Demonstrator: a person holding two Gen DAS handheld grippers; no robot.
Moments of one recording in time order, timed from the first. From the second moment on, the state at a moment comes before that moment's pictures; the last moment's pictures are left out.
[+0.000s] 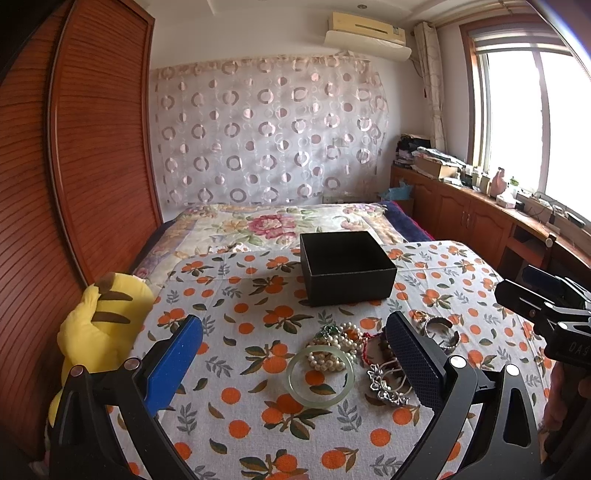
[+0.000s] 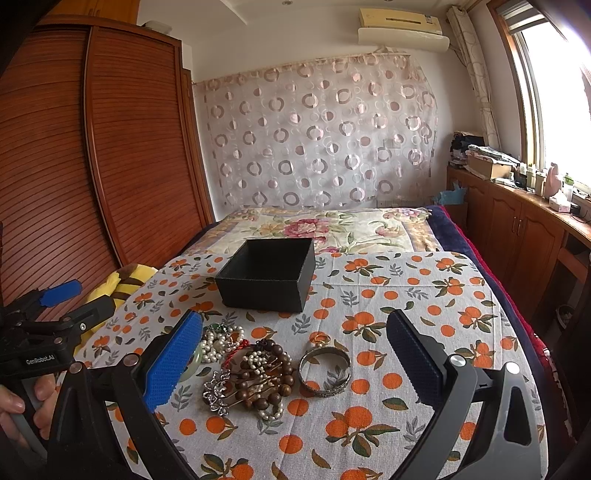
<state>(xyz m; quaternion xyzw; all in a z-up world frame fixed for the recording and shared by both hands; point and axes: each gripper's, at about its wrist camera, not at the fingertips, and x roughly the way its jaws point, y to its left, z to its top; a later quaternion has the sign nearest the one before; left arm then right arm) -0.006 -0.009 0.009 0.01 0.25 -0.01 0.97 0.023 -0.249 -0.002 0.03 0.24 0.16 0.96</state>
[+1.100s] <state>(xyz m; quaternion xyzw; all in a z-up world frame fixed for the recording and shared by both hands) 0.046 -0.077 -0.082 0.03 0.40 -0.21 0.89 0.047 -0.288 -0.085 -0.02 0.34 0.17 0.92</state>
